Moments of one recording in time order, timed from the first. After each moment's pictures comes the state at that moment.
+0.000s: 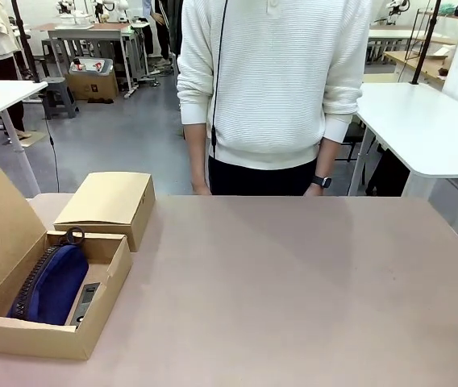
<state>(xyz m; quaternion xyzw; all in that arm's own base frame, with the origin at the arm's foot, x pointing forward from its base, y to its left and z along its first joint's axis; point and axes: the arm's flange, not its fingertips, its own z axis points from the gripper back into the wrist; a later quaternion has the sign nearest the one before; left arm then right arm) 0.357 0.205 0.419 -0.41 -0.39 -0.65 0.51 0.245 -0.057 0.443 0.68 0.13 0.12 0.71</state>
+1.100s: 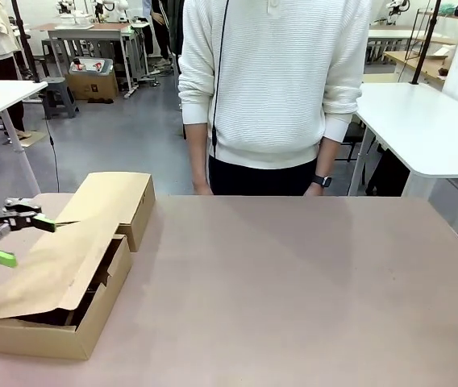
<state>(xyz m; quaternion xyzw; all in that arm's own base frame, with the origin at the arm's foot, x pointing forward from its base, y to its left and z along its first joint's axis) 0.365 0.071 0.346 -0.49 -0.41 -0.60 0.48 0.245 -0.057 0.443 0.68 0.13 0.12 0.71</state>
